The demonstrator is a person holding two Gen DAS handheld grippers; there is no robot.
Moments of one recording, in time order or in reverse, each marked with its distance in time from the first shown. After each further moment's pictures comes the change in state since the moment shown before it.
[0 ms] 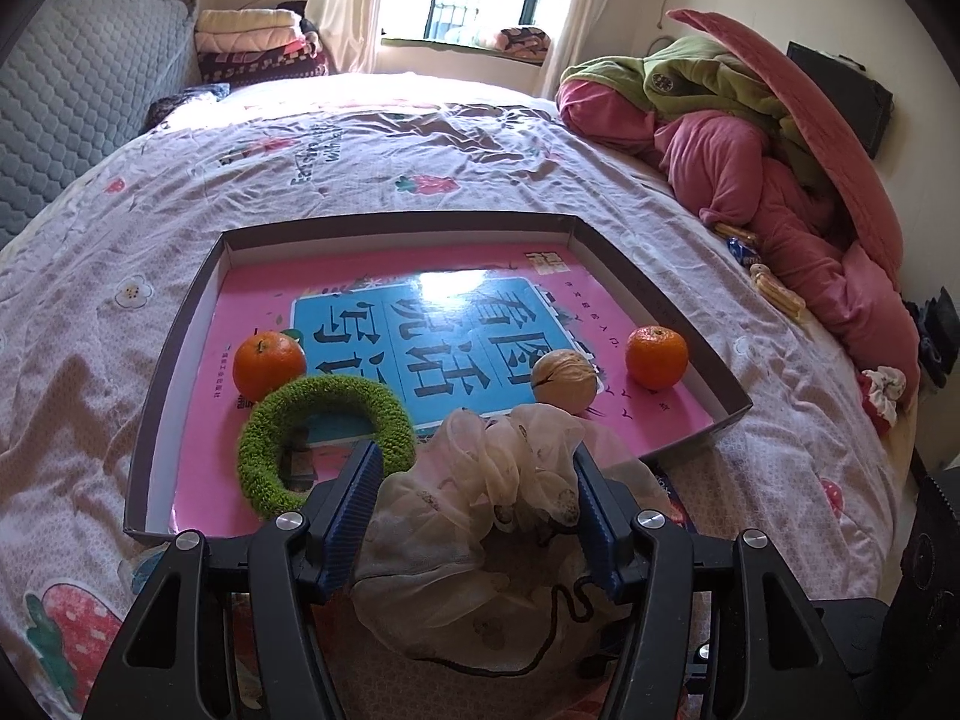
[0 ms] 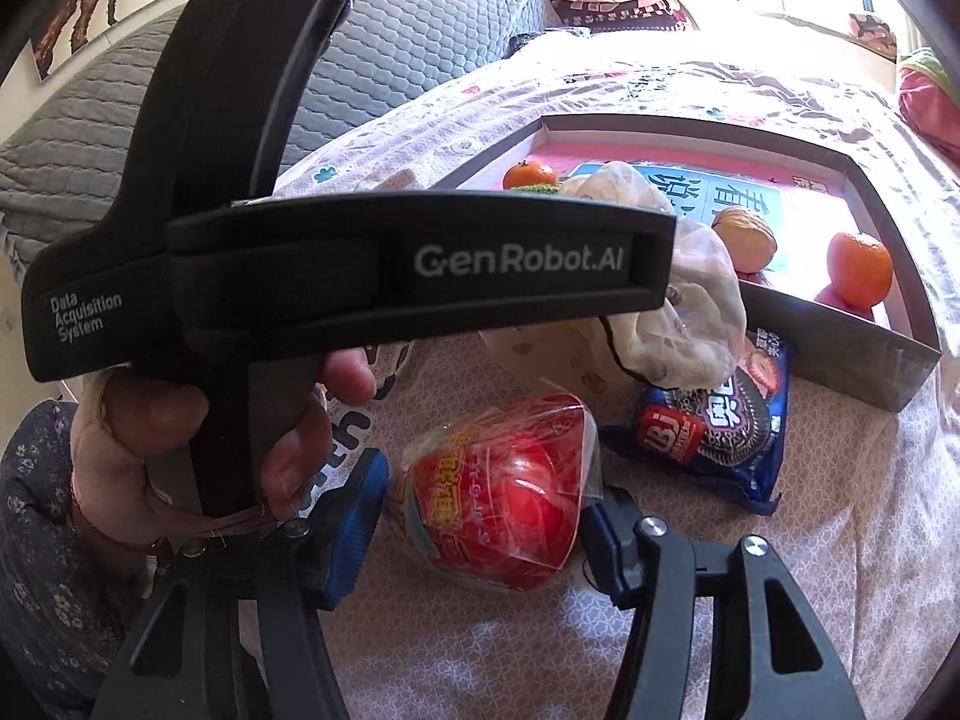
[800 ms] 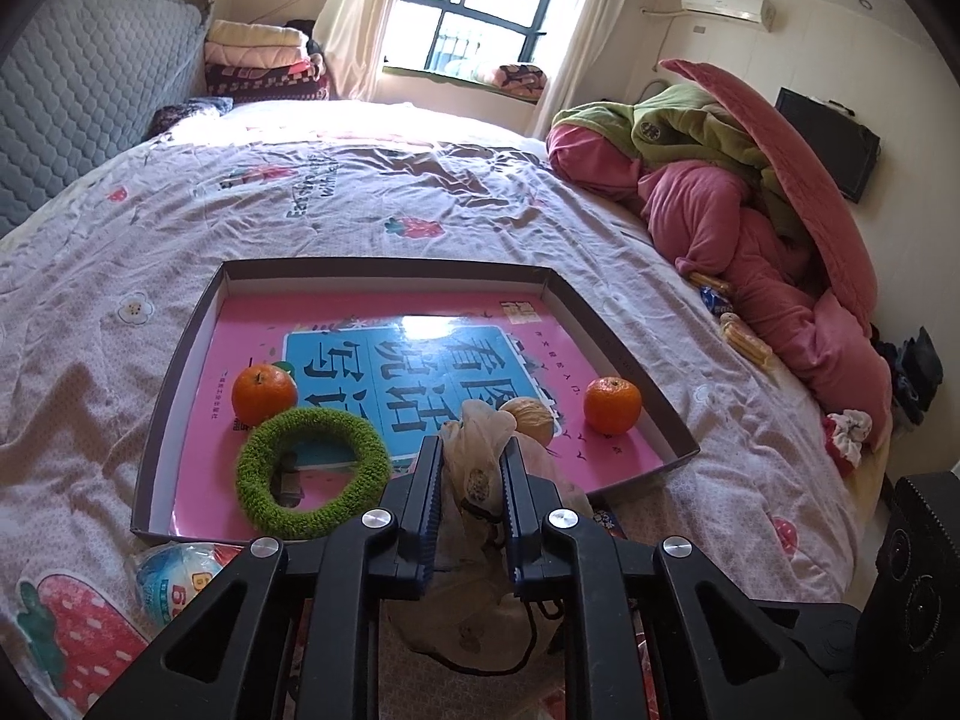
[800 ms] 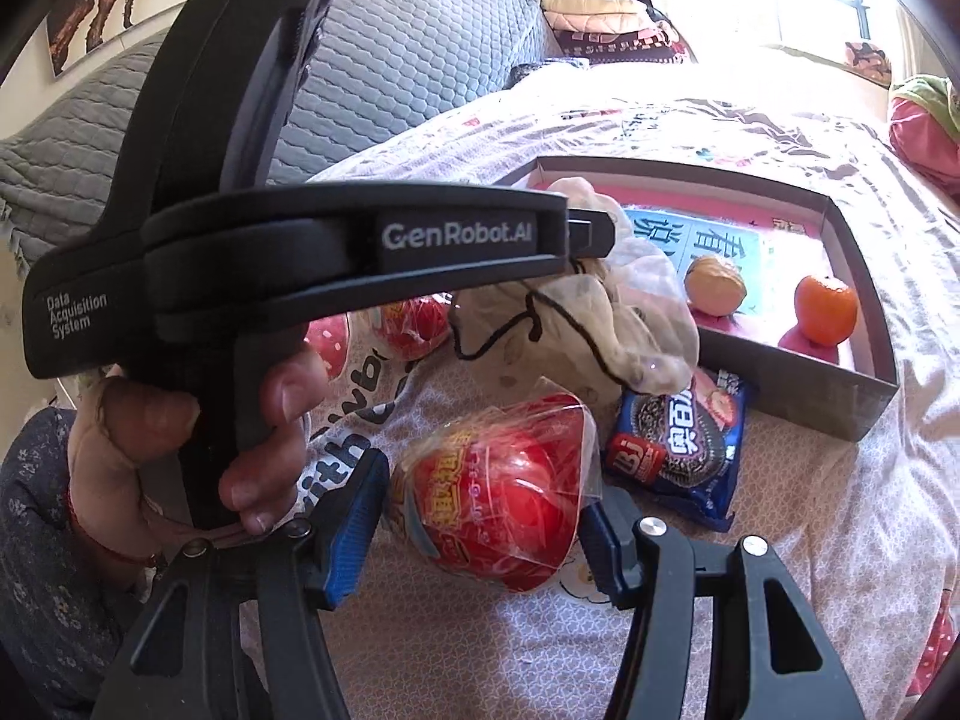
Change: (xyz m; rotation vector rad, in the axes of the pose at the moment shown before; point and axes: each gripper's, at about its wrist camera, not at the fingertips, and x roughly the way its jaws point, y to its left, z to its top) left arm -0.028 -0.002 0.006 -0.052 -0.093 -0.057; right arm -0.025 0.006 -0.004 -0.027 -0.080 -0.030
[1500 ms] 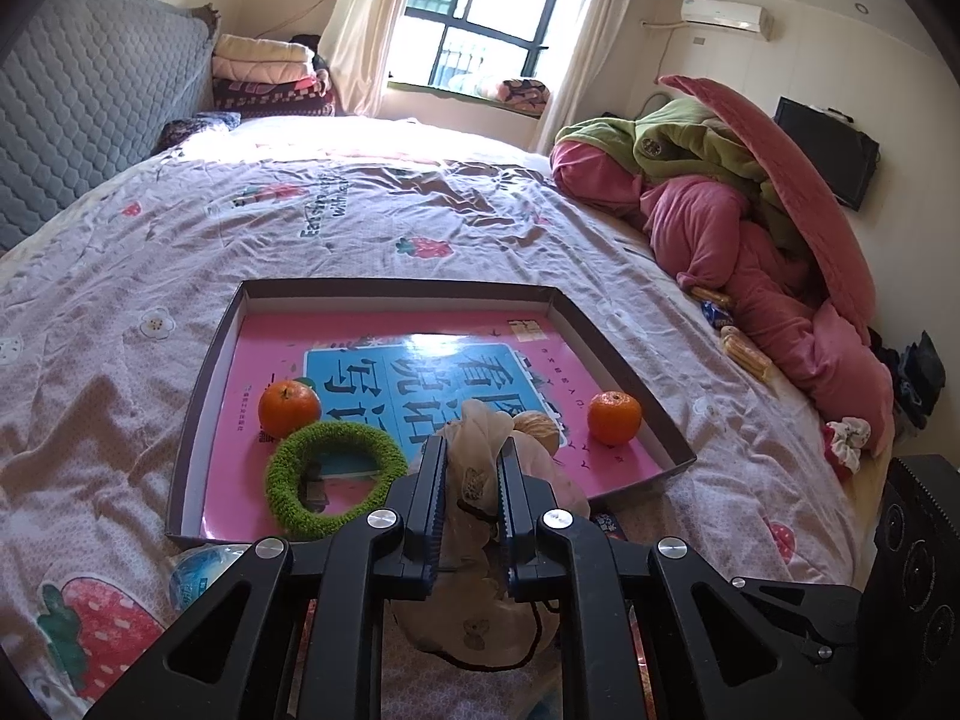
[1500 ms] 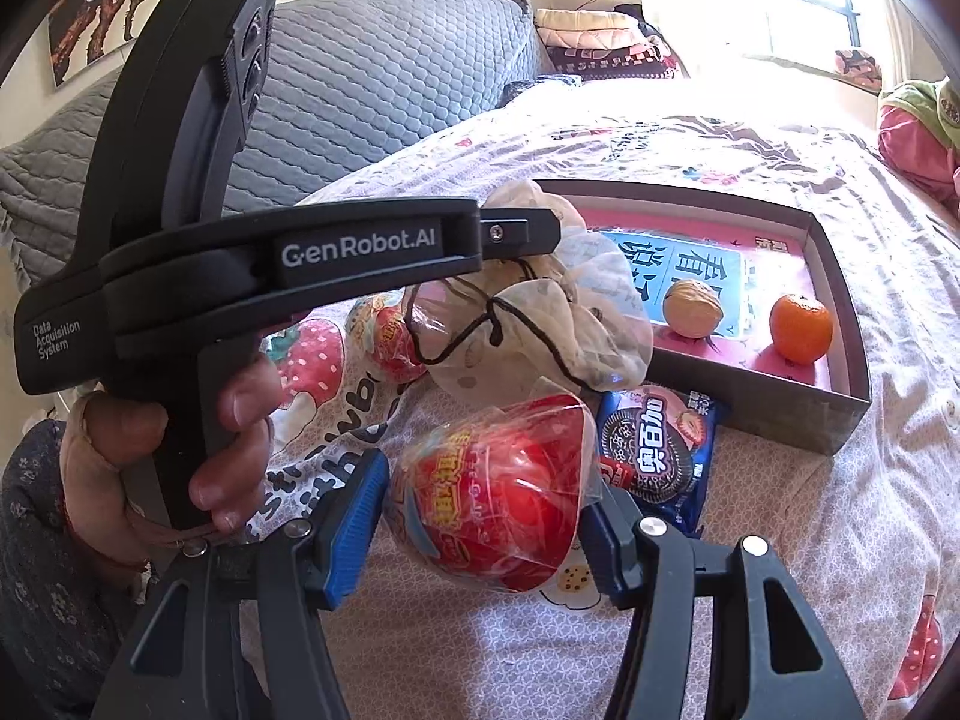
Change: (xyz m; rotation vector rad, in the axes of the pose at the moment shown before) left arm -0.017 0.006 0.002 0.003 -0.034 0.014; right arm 0.000 -0.007 0.007 -0.001 -0.033 -0.014
